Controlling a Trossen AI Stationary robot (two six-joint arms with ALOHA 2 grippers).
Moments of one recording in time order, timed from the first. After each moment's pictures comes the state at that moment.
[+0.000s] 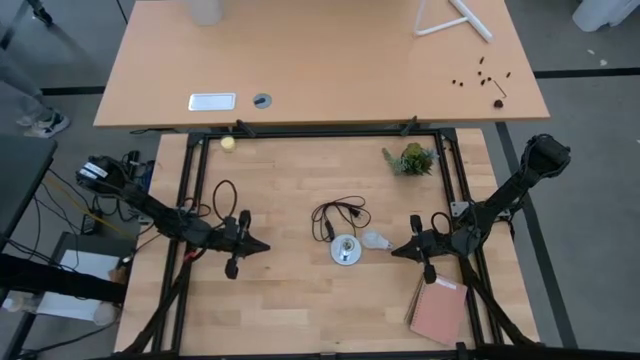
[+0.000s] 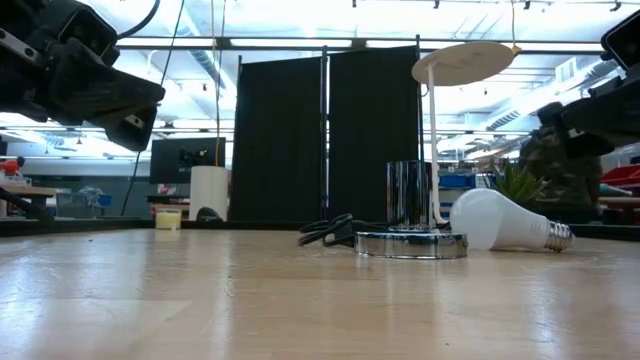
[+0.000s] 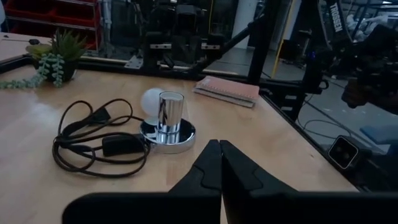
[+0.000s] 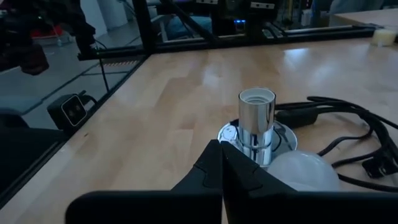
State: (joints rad) left arm -0.46 1.15 0.01 1.10 -0.33 -0.20; right arm 0.73 0.99 0.01 0.73 0.60 0.27
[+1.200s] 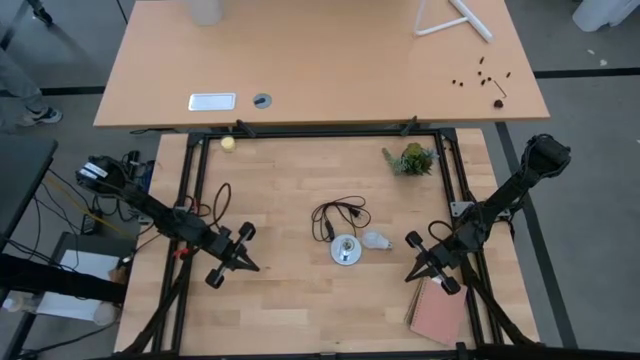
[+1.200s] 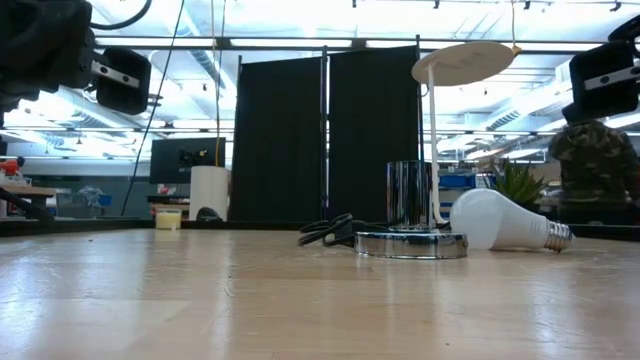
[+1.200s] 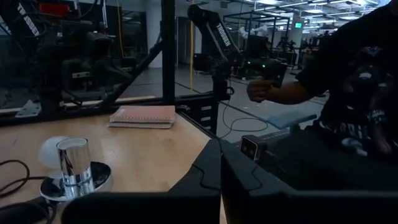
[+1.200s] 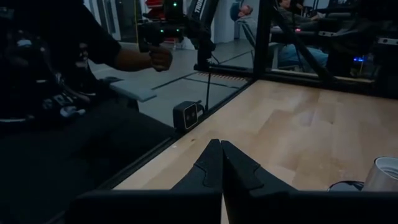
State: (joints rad) left arm -0.46 1.15 0.01 1.22 0.05 -0.05; right arm 0.73 0.99 0.01 0.90 0.16 0.03
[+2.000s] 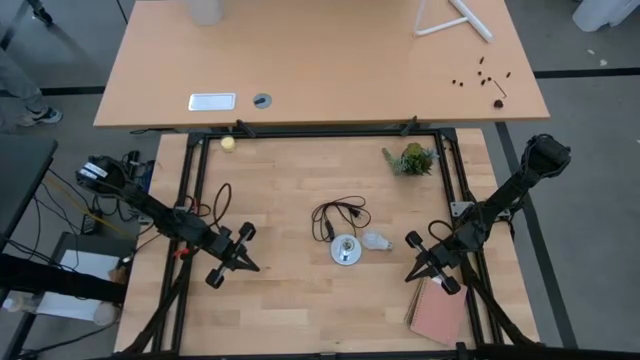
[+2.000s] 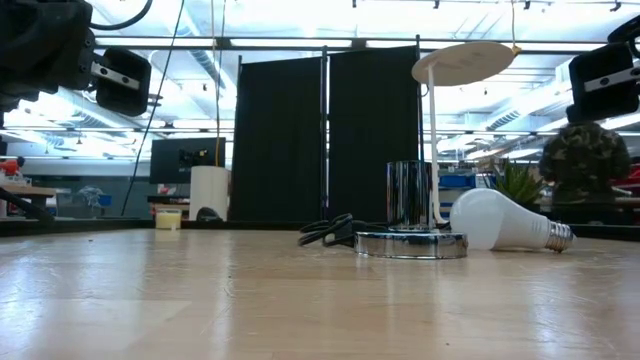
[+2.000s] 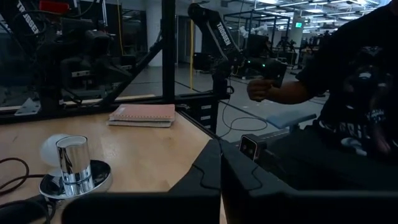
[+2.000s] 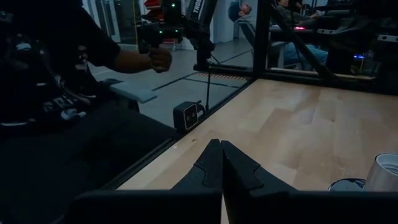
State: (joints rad) left arm -0.46 1.15 0.01 1.22 0.05 -0.06; right arm 0.73 0.99 0.01 0.90 0.16 0.05
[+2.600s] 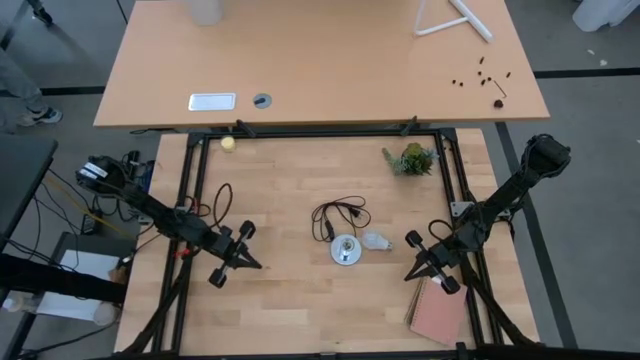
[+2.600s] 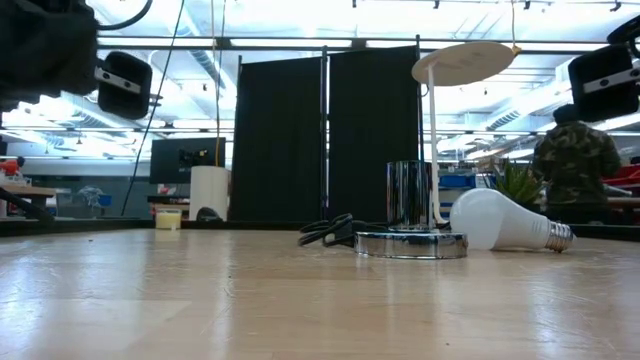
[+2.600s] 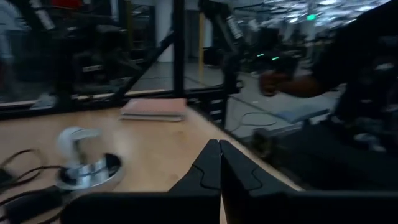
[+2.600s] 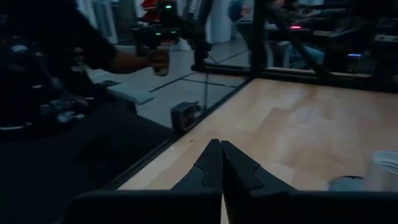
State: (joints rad) left arm -0.46 1.15 0.01 1.20 0.01 -0.05; right arm 0.73 0.99 0.01 0.90 0.17 0.06
